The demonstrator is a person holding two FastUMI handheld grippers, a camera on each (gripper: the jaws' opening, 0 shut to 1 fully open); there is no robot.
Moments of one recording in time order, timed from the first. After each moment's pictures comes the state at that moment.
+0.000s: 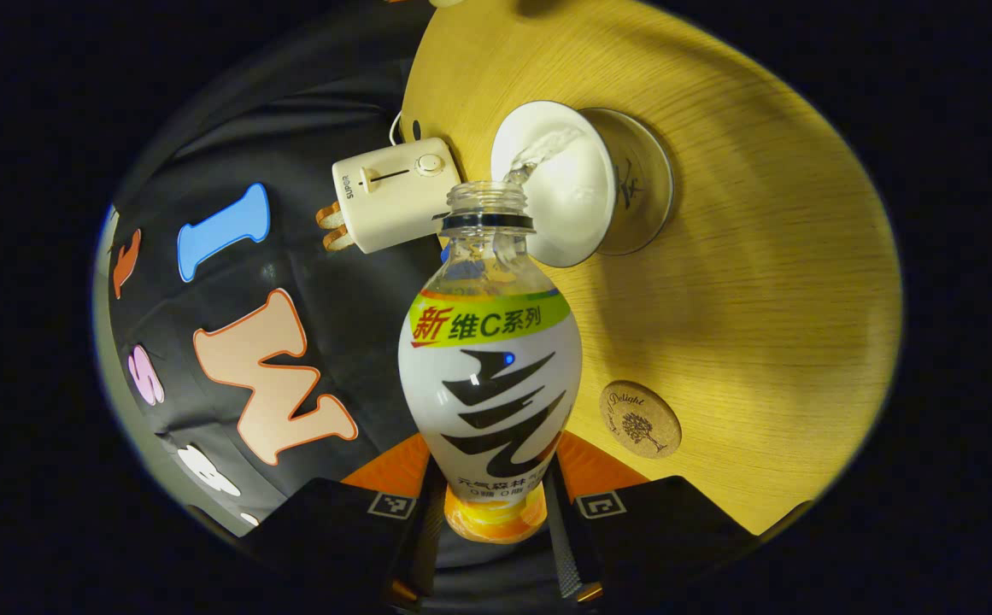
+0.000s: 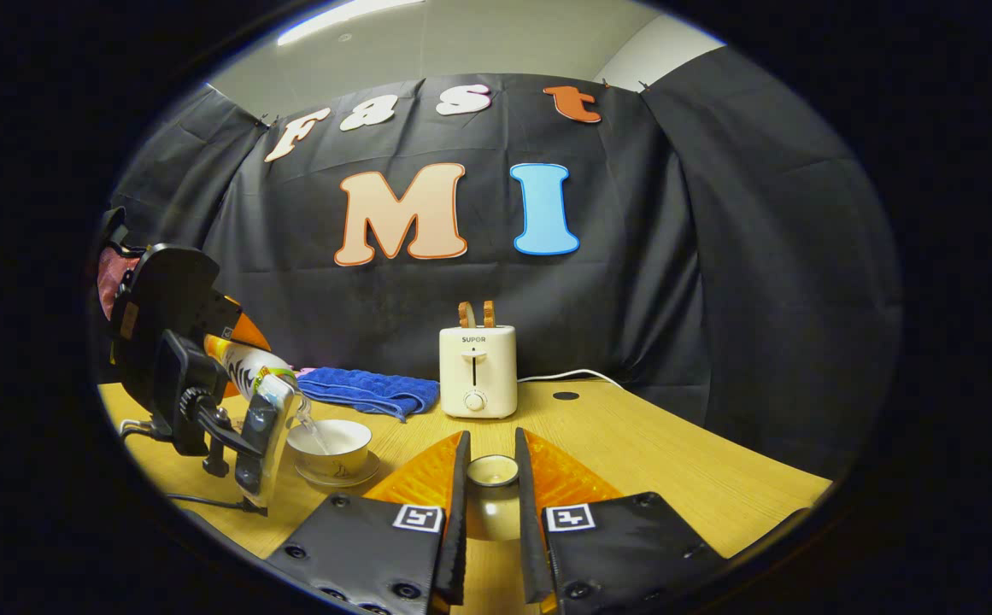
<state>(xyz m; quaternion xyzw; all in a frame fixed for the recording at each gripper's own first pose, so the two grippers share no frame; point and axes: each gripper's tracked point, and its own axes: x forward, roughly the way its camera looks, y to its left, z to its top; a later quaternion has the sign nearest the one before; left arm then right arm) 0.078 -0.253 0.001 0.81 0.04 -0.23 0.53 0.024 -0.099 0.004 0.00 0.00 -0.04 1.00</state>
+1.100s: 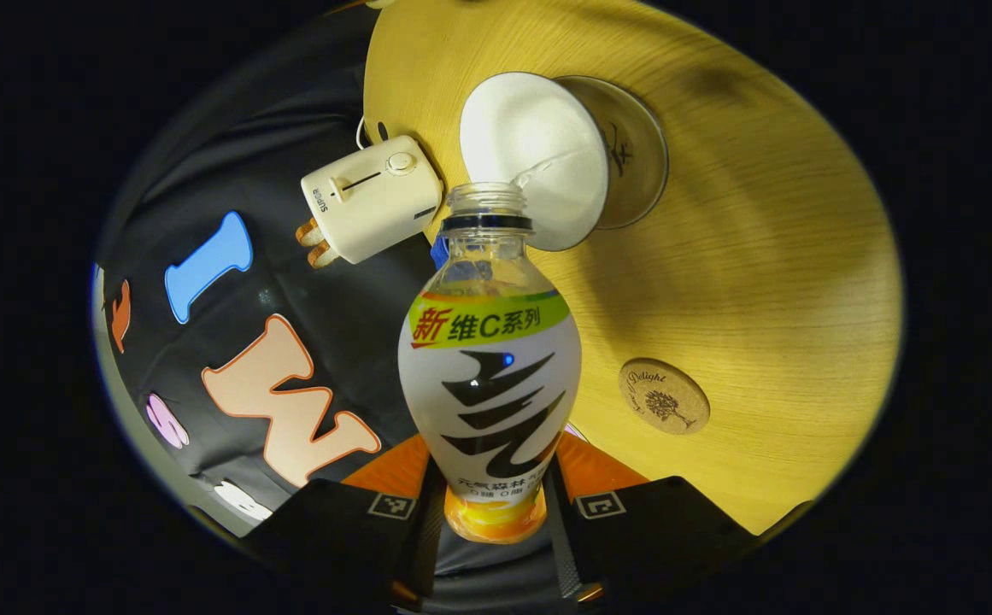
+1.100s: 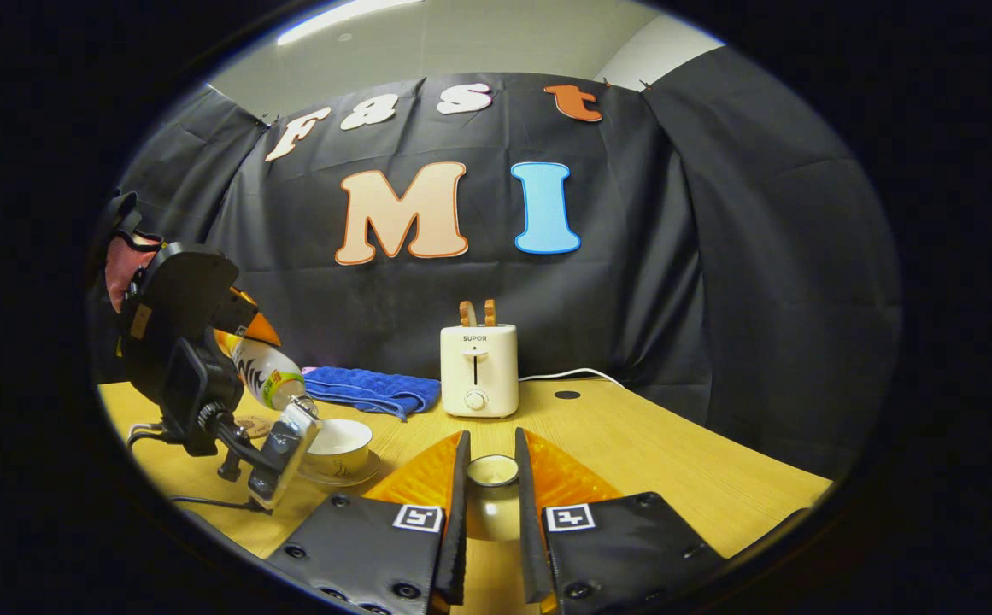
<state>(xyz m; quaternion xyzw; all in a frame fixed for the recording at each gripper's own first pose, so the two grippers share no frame) 0.090 -0.257 0.008 0.85 0.04 -0.22 0.48 0.025 -0.098 0.004 0.00 0.00 -0.03 1.00</state>
